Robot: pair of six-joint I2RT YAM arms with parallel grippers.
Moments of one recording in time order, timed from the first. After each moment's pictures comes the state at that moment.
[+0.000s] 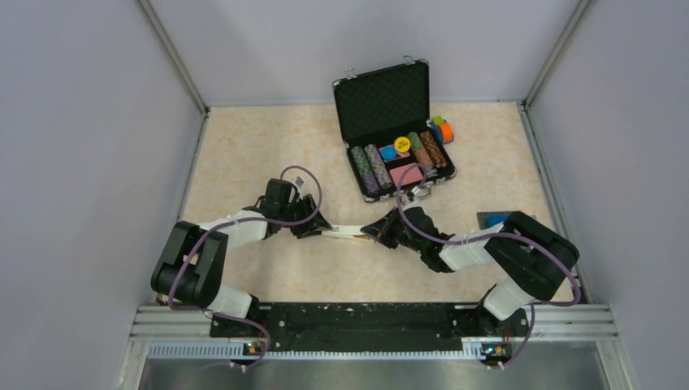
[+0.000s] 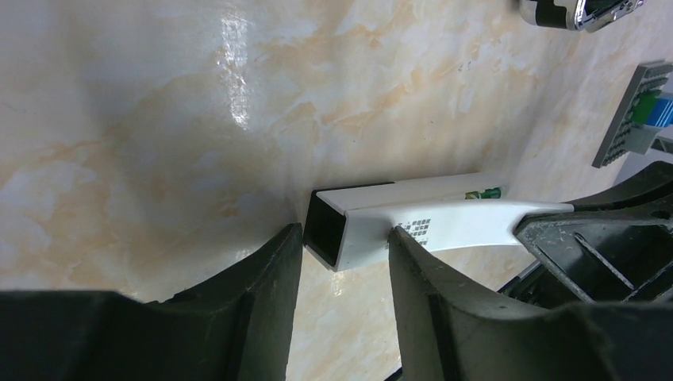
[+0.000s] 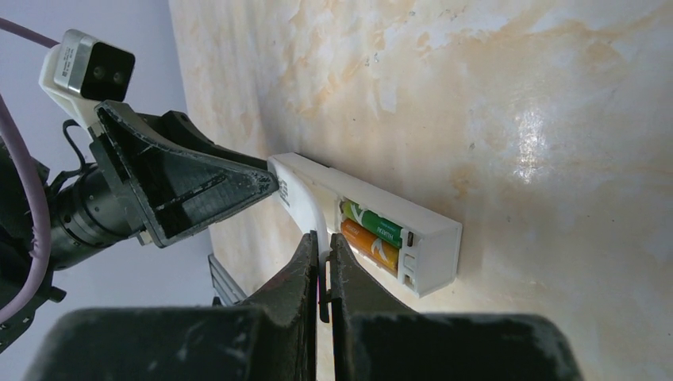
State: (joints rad) left arm -0.31 1.48 0.60 -0.02 0.45 -0.70; right arm 0.81 1.57 0.41 0.70 0.01 1.26
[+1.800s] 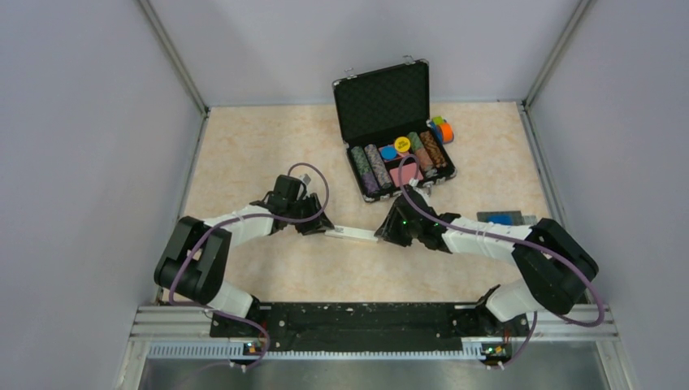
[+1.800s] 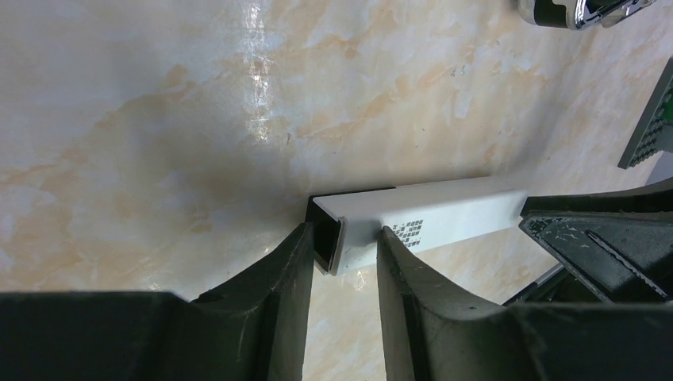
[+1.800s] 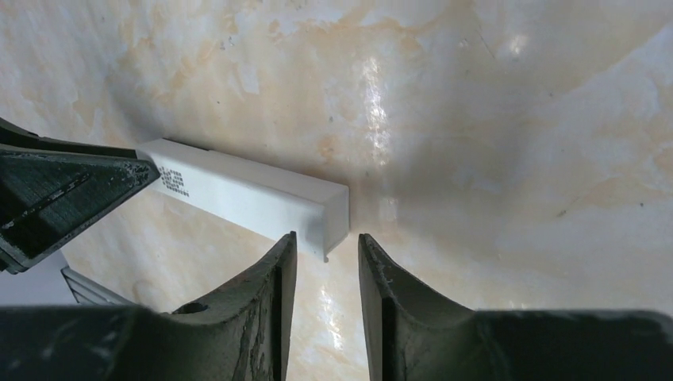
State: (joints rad) left arm -0.38 1.52 0.67 -0.09 0.37 -0.68; right arm 0.76 1.43 0.63 -0.05 0.02 1.07
